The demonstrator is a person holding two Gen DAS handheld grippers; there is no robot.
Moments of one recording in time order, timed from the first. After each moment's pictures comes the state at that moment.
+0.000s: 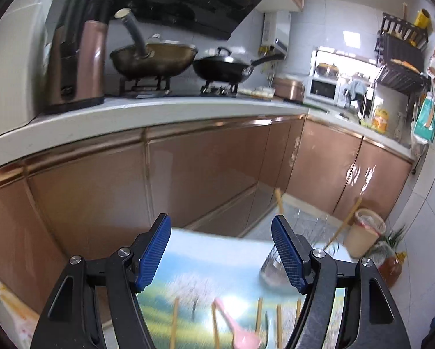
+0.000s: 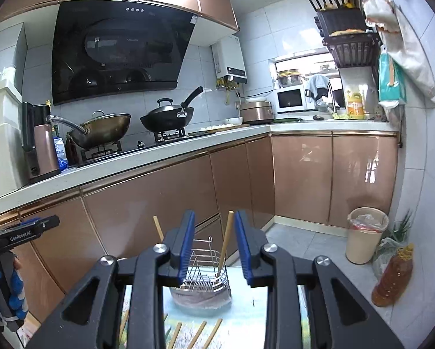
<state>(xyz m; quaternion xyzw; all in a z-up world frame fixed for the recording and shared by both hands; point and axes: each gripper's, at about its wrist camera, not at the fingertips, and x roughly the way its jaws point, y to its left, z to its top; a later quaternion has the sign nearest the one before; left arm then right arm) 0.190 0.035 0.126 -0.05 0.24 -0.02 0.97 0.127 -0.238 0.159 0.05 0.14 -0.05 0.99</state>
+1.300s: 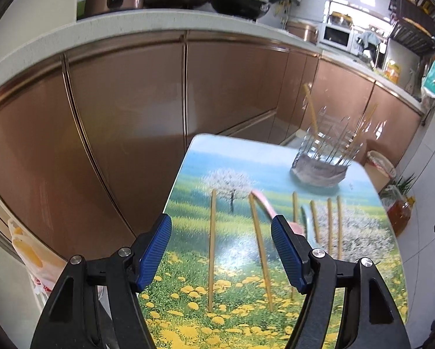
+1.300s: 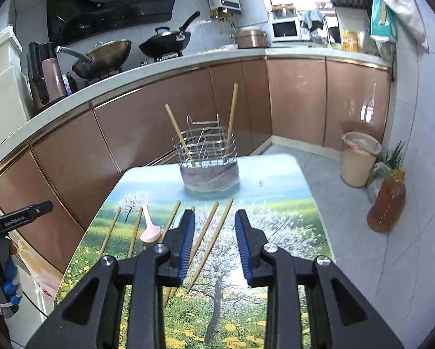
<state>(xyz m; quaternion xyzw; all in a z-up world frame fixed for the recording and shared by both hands) 0.107 0.079 0.020 -0.04 0.38 0.00 0.93 0.044 -0.203 0.043 0.08 0.31 -0.05 0.95</state>
